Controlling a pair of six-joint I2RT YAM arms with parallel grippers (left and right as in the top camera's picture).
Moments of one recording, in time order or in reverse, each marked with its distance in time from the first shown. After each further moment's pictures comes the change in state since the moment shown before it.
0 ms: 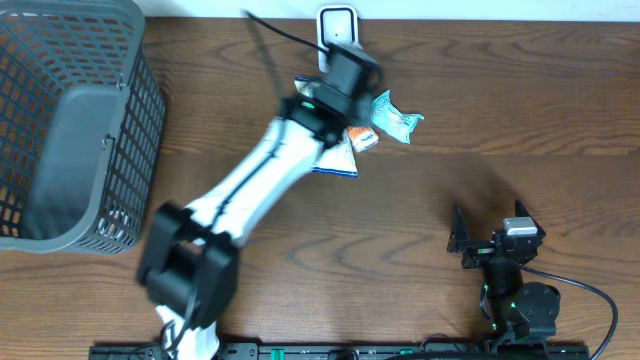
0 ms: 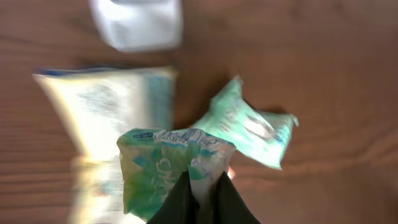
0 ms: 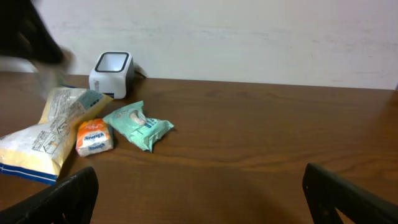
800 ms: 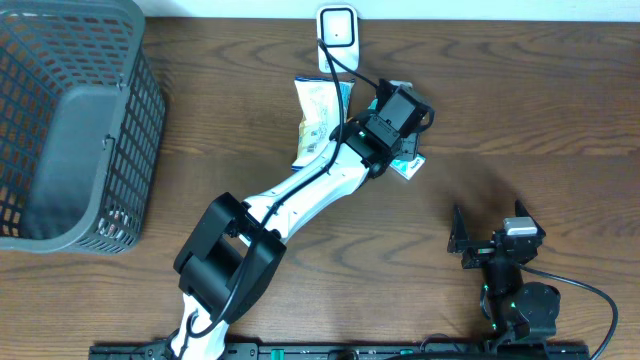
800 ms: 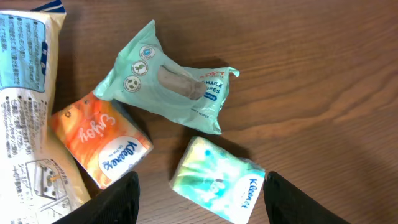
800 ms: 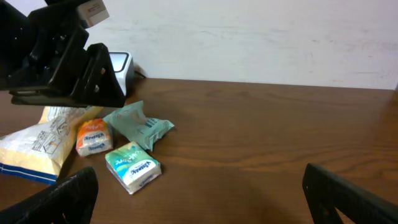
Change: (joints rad) left arm -0.147 0.102 0.000 0.072 -0.001 -0.068; right arm 0.000 0.000 0.000 0.000 0.000 0.000
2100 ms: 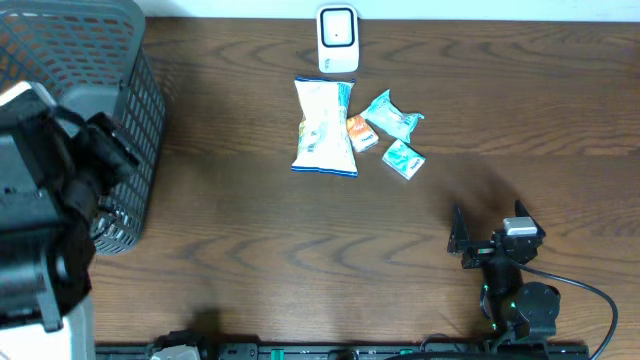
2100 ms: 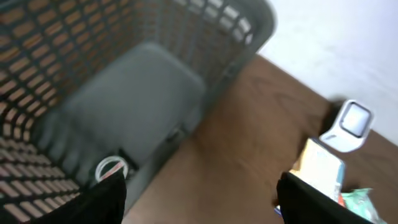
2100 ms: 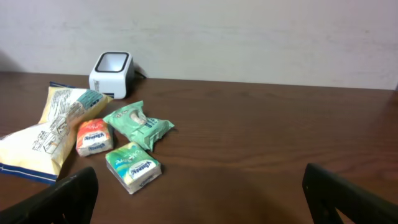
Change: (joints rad) left arm 0.911 -0.937 0.049 -0.795 -0.003 0.095; right arm 0.000 0.000 0.000 0.000 0.000 0.000
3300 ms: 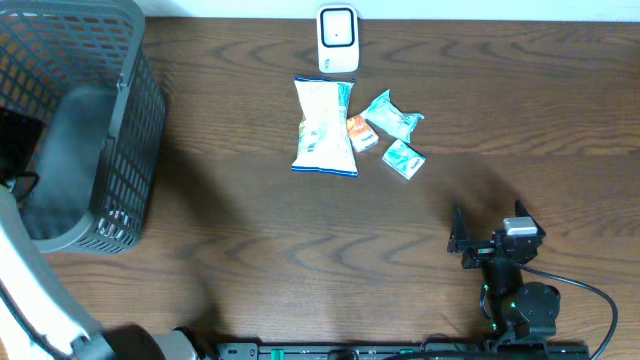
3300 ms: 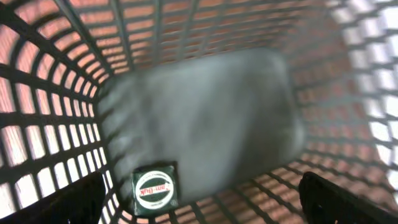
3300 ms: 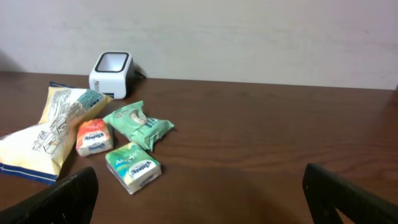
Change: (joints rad) left arm 0.513 0.391 0.000 0.085 0.087 -0.185; right arm 0.000 0.000 0.000 0.000 0.000 0.000
